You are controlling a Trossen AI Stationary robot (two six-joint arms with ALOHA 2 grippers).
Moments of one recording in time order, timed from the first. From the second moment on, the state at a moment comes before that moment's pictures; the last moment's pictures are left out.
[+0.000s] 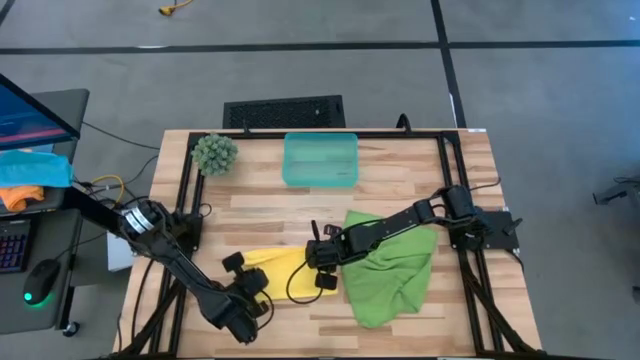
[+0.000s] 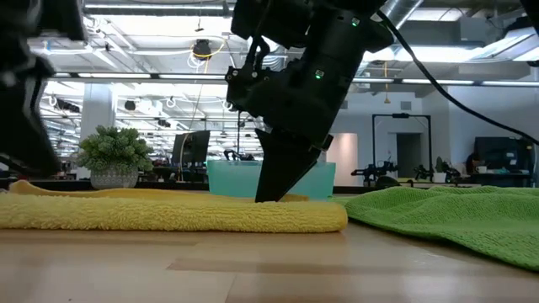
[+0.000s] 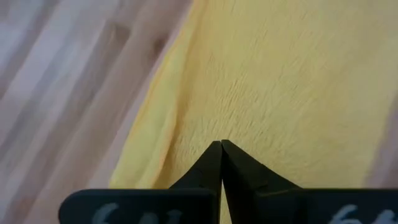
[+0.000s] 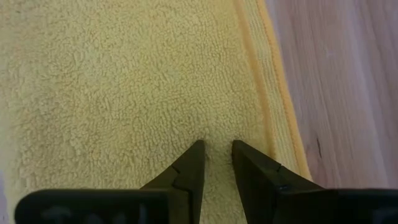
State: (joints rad) left arm -0.83 1.84 1.11 -0.97 -0.65 -1.32; right arm 0.26 2.13 1.44 -0.46 0.12 0.32
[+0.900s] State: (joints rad) left arm -0.82 1.39 0.57 -0.22 -0.68 -1.29; right arm 0.25 2.13 1.44 -0.46 0.10 0.32
